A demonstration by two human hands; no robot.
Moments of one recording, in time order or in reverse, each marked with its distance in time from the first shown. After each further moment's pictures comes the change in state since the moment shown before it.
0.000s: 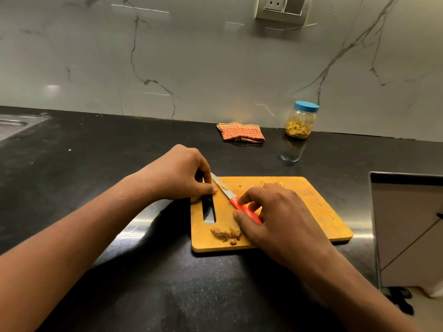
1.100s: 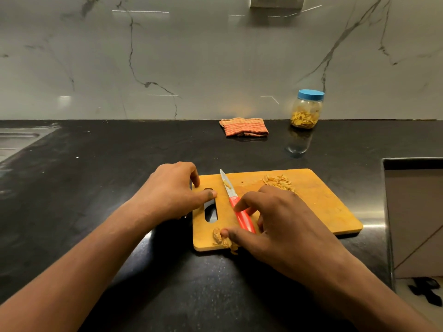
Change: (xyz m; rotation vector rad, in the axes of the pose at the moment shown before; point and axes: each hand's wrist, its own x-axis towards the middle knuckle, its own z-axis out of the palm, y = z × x) left_hand -0.026 0.013 0.014 -0.007 0.050 -0.345; right_hand -0.014 -0.006 -0.010 0.033 -0.124 -0.103
